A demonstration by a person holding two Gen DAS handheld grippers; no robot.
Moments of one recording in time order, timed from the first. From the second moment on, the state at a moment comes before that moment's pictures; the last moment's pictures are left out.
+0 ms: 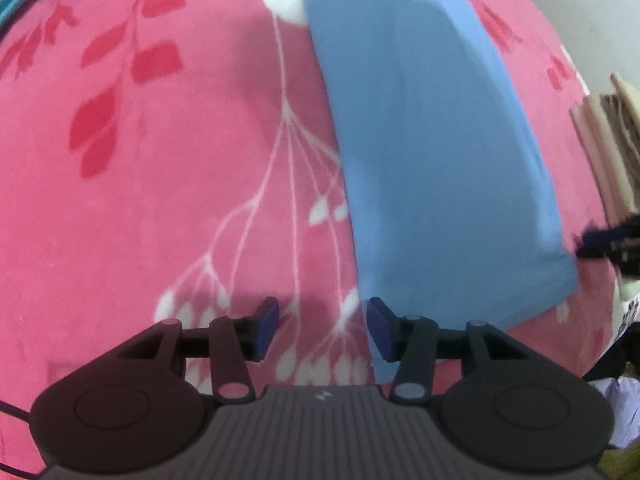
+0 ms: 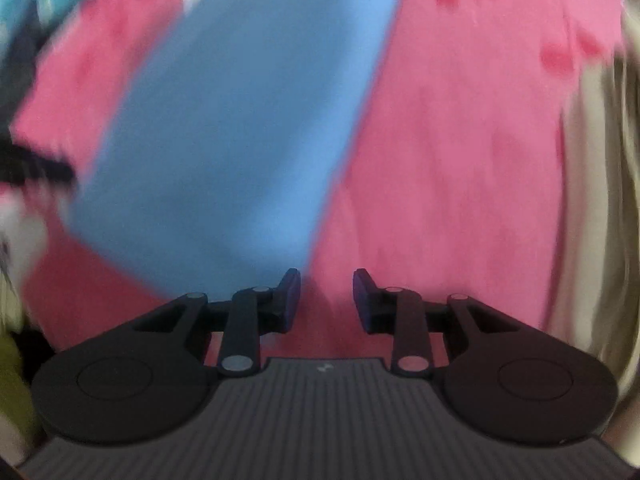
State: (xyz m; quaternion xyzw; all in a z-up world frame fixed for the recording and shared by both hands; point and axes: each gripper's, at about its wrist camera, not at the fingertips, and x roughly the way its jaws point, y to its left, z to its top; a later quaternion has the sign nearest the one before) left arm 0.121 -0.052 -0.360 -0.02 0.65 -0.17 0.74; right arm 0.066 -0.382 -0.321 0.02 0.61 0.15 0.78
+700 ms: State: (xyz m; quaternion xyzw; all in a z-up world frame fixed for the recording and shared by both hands) left arm 0.114 -0.048 -0.355 -0.09 0.68 -0.17 0.71; right arm 0.051 -0.435 -0.323 0.22 0.61 0.06 0.76
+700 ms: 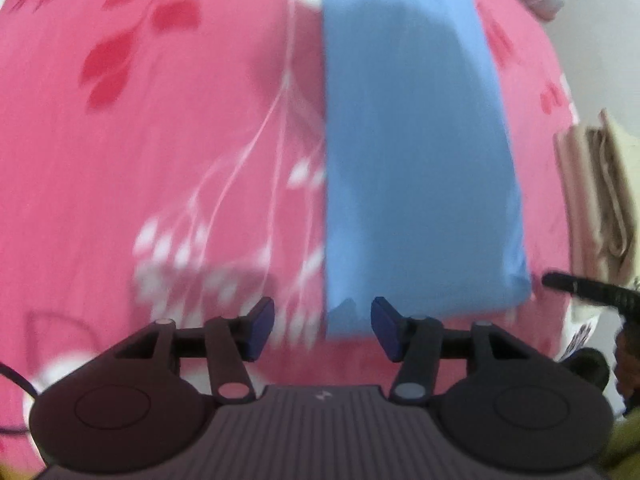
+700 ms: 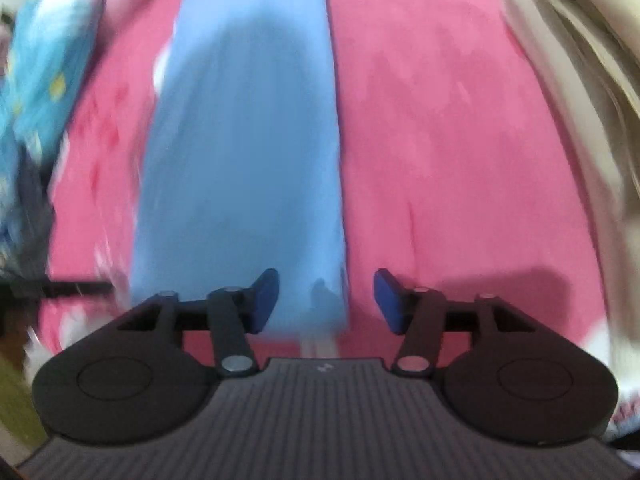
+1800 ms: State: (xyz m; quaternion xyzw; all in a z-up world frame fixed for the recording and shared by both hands) left arm 0.084 -0.078 -0.410 -0.14 0.70 -0.19 0.67; right arm 0.001 -0.433 -0.364 0.33 0.64 0.09 0.69
